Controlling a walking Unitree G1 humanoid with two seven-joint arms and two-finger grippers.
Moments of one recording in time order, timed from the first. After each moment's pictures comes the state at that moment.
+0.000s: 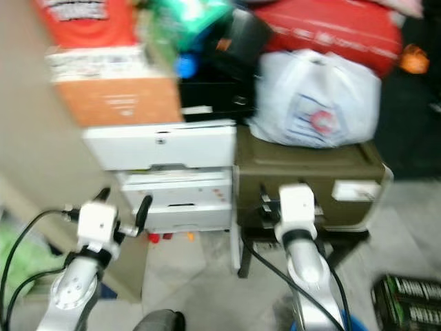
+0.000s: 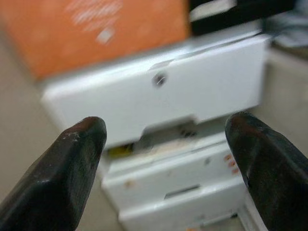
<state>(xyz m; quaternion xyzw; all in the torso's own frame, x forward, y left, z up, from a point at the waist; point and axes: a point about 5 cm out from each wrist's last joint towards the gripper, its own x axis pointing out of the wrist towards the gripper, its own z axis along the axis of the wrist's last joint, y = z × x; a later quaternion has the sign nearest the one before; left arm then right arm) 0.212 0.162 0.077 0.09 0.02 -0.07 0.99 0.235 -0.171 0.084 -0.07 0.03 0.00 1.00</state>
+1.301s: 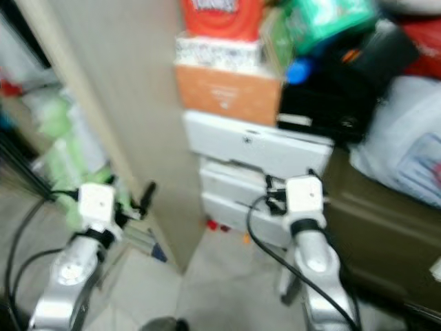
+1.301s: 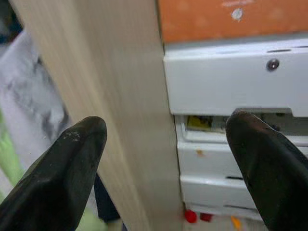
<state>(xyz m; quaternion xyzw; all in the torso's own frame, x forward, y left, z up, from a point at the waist) 0.238 0.145 0.093 0.04 0.02 -0.12 0.99 0.248 -0.184 0.102 -0.11 0.01 -0.01 0.99</state>
